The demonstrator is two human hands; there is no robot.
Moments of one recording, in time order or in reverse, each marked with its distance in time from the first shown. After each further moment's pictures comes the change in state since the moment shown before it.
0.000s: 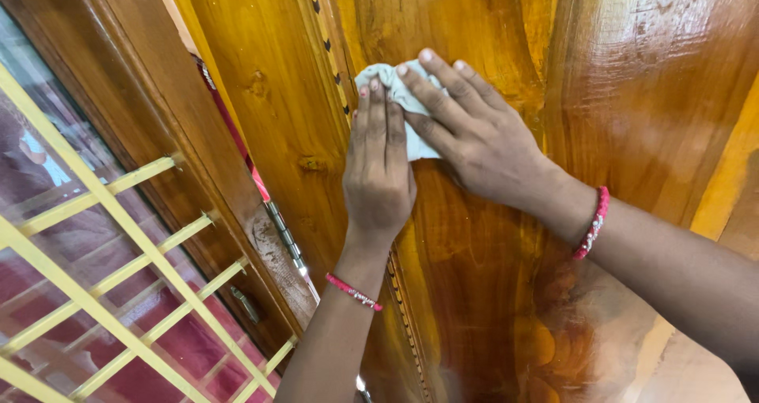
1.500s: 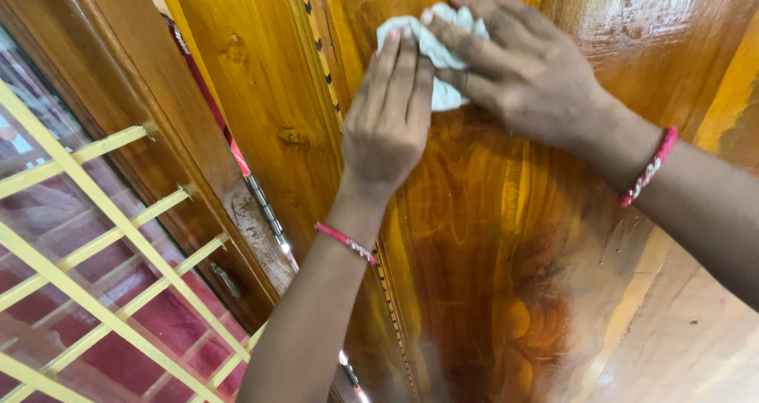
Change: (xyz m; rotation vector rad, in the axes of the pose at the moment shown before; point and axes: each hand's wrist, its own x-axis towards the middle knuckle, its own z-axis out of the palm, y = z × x) left_hand 0.031 0.005 0.018 0.186 0.078 0.251; right_hand -0.011 0.057 -0.028 -0.232 0.018 -0.241
